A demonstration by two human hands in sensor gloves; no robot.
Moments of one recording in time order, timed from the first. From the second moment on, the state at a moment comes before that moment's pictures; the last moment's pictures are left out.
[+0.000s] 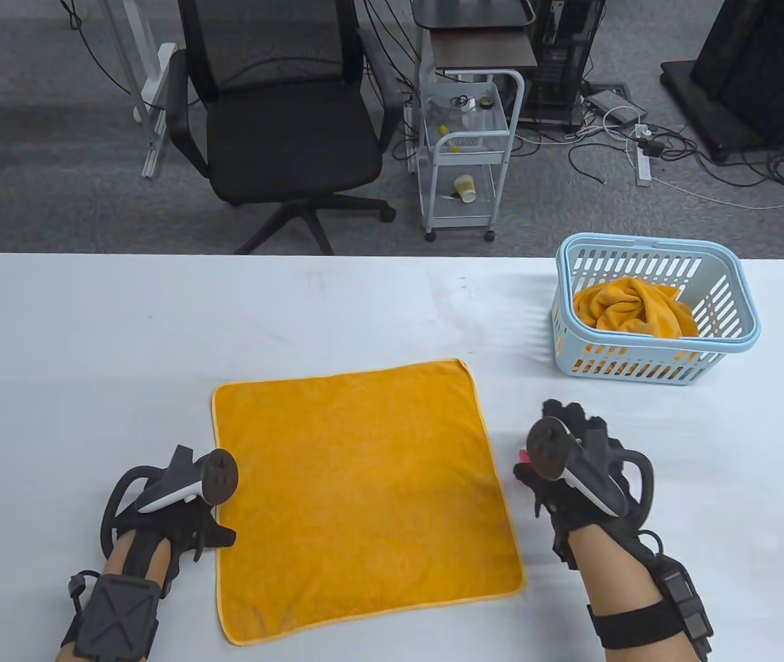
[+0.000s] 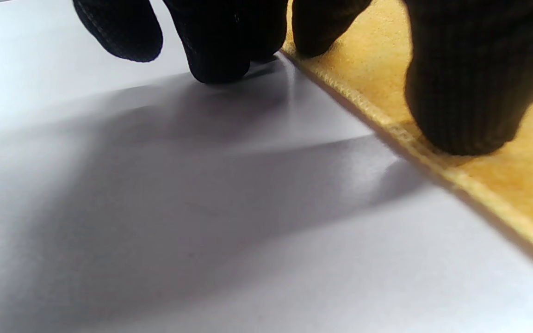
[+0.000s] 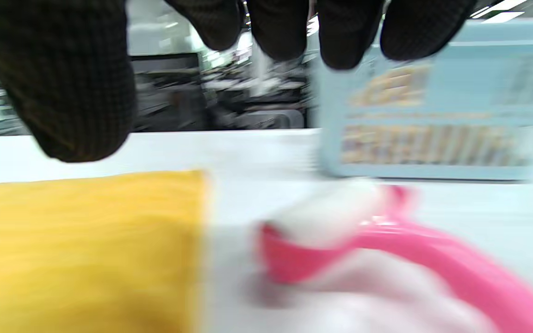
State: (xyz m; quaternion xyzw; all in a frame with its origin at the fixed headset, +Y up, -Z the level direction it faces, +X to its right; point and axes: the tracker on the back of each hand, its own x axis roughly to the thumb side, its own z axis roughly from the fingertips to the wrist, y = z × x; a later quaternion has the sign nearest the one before) left_hand -0.285 -0.791 -0.282 -0.29 -0.08 -0.07 0.95; right_hand 0.150 -0.679 -0.293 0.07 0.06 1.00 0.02
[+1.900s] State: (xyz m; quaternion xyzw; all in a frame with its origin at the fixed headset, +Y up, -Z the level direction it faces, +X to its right) left_hand -0.292 -0.785 -0.284 -0.28 -0.08 -0.05 0.96; right_hand 0.345 -0.605 -0.408 -0.19 -0.09 0.81 0.55
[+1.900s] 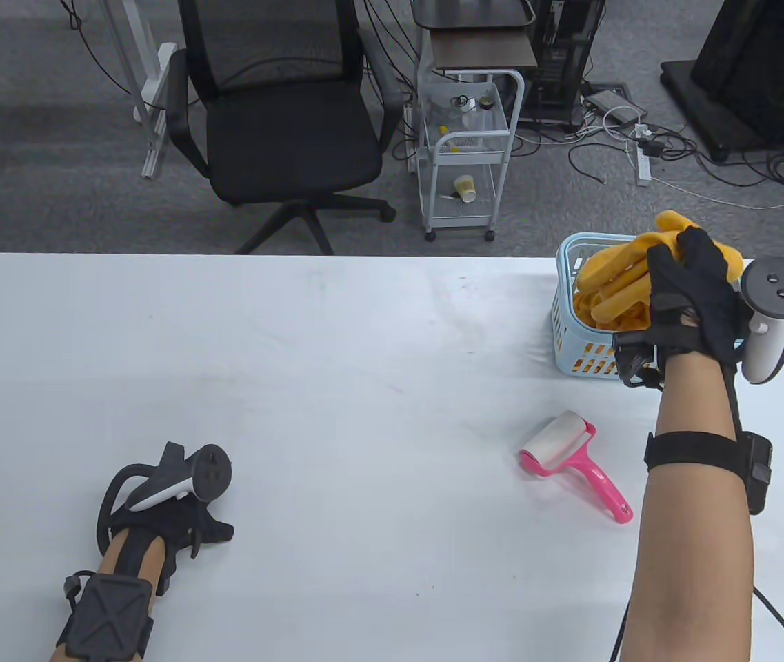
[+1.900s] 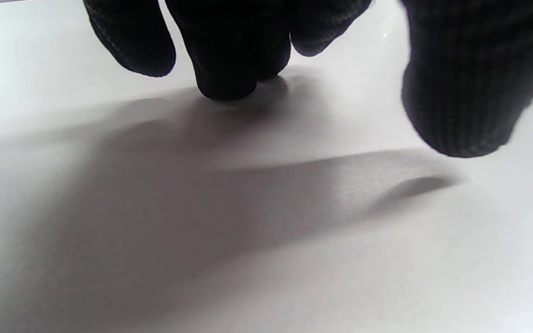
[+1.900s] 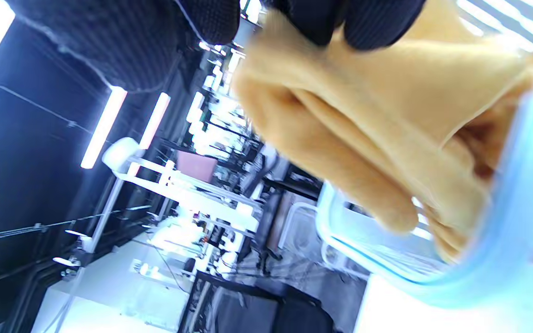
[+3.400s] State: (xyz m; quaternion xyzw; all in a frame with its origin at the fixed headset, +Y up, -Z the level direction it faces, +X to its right) left_hand -0.121 -0.687 -0.253 0.08 -0.09 0.03 0.99; right_hand 0.162 -0.717 -0.268 0.07 -0.14 0.98 0.11
